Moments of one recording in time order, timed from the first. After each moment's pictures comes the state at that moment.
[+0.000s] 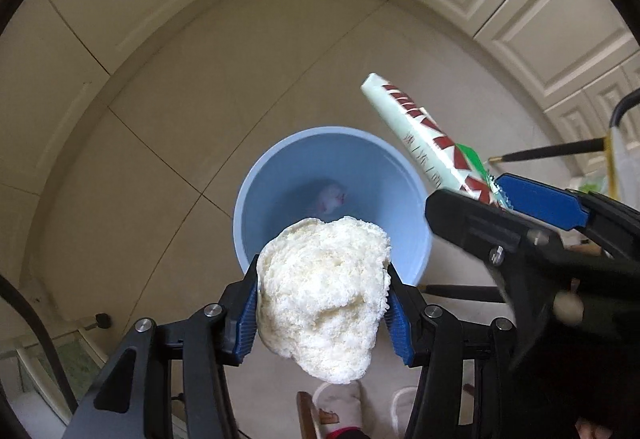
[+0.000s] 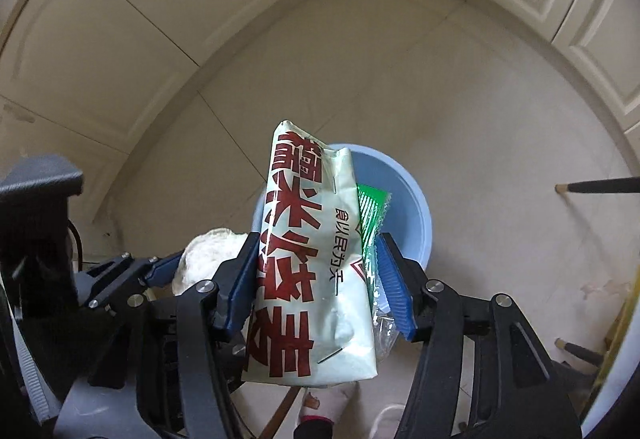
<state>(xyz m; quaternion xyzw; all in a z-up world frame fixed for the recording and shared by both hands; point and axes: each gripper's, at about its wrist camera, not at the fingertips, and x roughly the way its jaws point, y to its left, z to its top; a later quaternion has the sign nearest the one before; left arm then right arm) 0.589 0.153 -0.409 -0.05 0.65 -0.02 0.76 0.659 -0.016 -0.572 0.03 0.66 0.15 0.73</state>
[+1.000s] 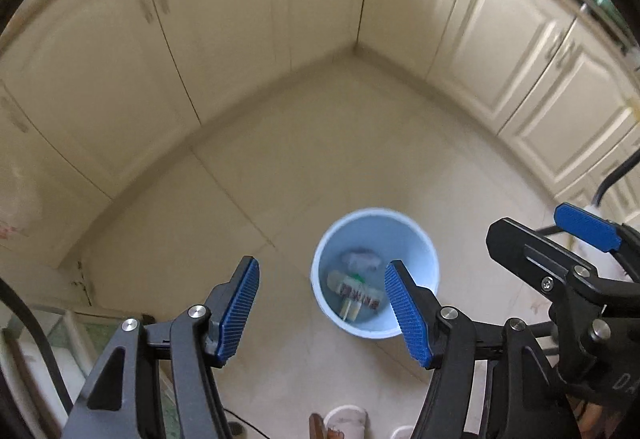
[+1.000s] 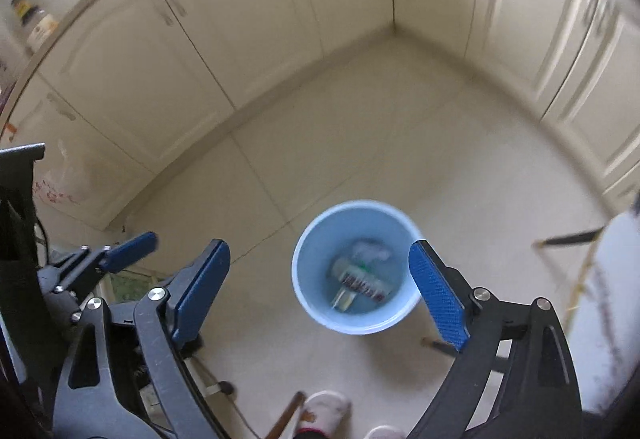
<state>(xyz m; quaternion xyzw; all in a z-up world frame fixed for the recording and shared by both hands) 0.550 0.195 -0.261 -0.08 0.53 0.08 0.84 0.617 0.017 -0.419 -0.01 0.56 0.18 0.81</state>
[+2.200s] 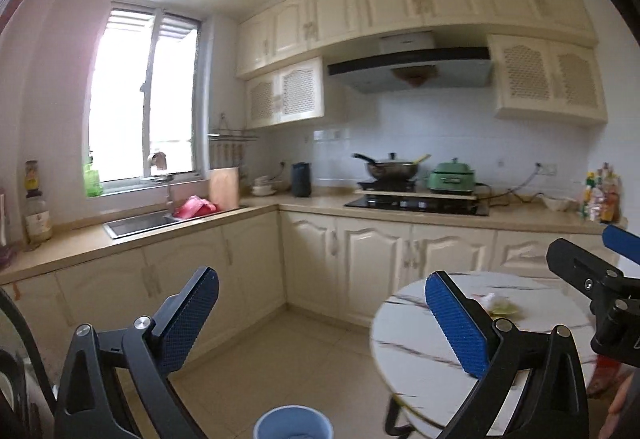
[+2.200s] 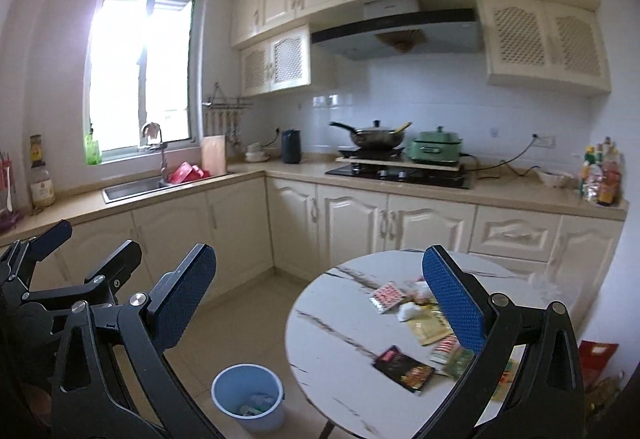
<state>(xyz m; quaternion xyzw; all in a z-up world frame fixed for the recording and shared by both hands) 0.114 -0.078 -0.088 0.00 0.09 -0.01 1.00 0.284 -0.198 -0.032 0.00 0.15 -0.01 0.99</state>
